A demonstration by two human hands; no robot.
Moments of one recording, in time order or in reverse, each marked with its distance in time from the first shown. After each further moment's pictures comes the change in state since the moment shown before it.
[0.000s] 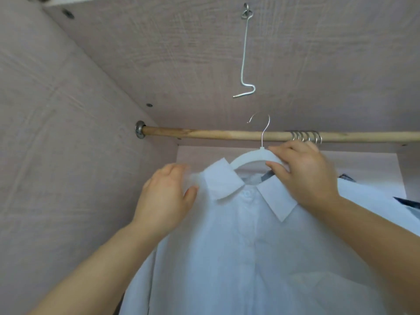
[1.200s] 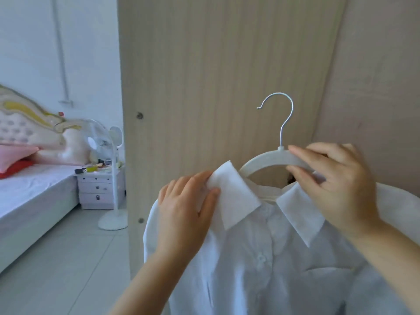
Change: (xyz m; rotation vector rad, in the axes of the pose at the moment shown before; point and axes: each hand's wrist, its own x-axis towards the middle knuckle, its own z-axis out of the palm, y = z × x) left_hand -0.362 0.101 -0.369 0.909 0.252 -0.549; right_hand -0.152 -0.372 -0.171 1.403 0.162 -0.087
